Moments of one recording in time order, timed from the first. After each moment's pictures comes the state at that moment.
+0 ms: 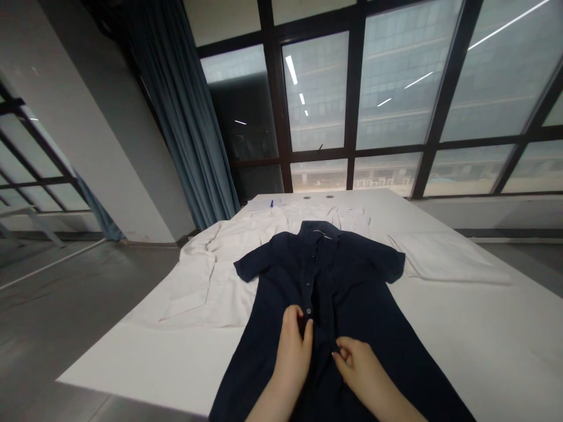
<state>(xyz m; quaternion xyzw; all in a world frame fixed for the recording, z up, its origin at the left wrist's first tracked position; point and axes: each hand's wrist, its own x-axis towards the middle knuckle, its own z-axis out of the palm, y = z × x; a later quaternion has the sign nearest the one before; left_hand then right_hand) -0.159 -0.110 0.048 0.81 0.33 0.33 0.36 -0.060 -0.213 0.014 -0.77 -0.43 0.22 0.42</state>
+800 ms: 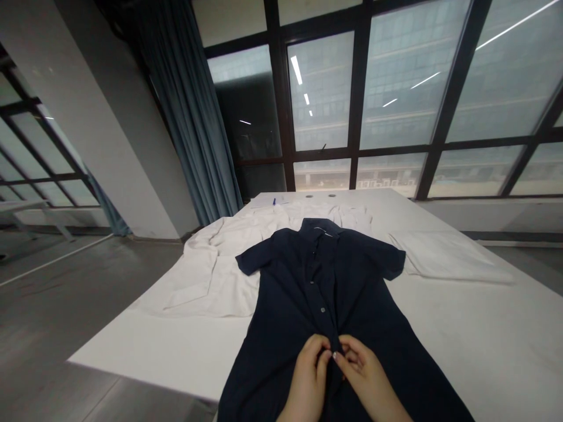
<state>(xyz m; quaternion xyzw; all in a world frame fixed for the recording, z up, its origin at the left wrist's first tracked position) -0.166 -0.155 0.011 0.78 0.24 0.29 0.50 -0.065 -0.233 0.002 -0.61 -0.33 0.36 0.62</state>
